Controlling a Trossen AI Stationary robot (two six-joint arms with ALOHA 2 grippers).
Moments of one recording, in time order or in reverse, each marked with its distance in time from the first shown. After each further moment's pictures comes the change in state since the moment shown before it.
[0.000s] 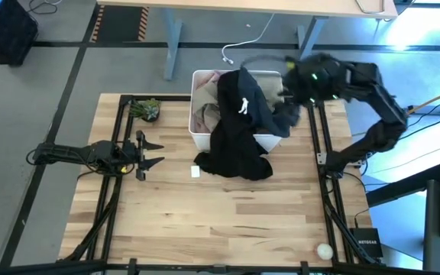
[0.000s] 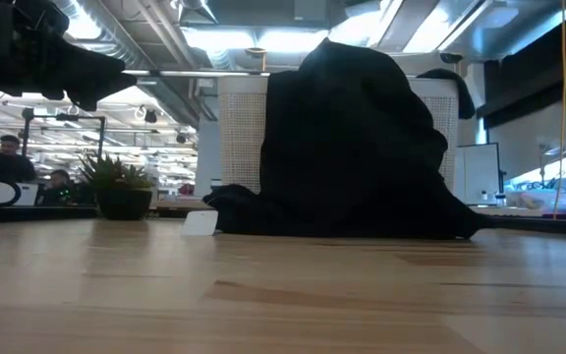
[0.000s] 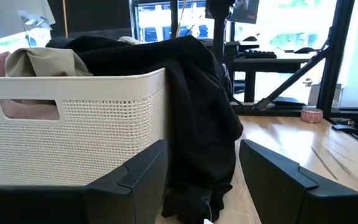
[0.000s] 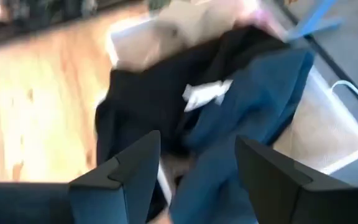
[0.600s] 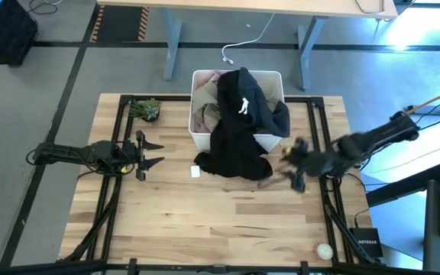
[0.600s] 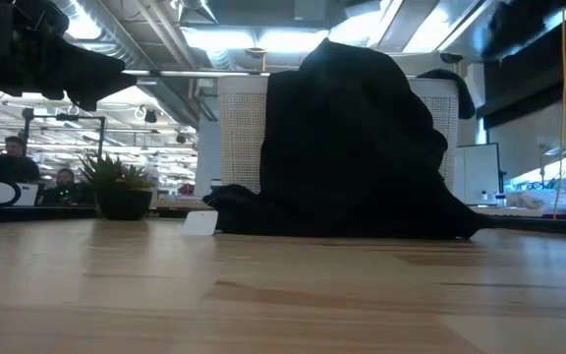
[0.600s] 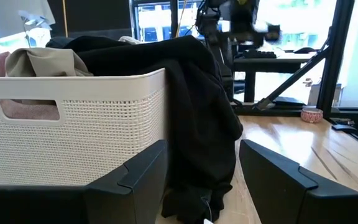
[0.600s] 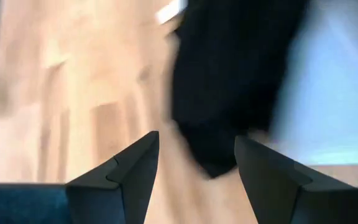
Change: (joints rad) left arm 0.000 0.000 0.000 0.000 0.000 0.000; right arm 0.713 -0.505 -1.142 0.528 0.298 0.426
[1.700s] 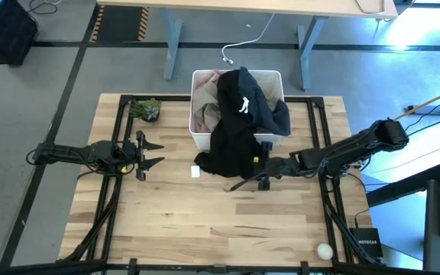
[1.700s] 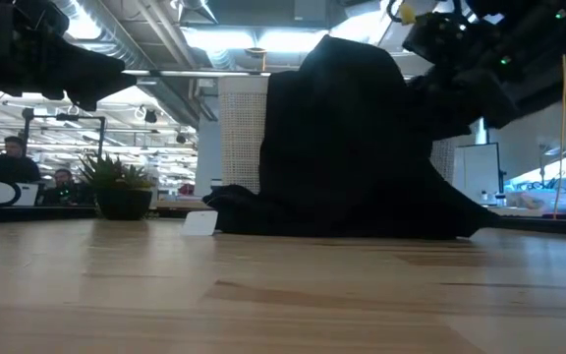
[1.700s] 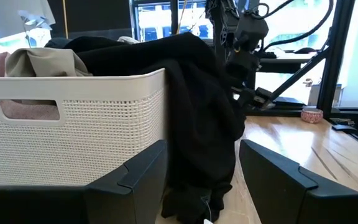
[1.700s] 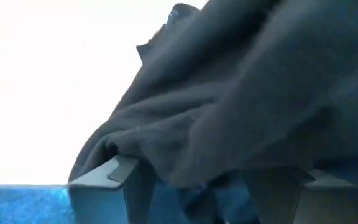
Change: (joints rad) left arm 0.000 0.000 0.000 0.000 0.000 0.000; right arm -0.216 0.348 -0.373 0.911 0.063 -0.590
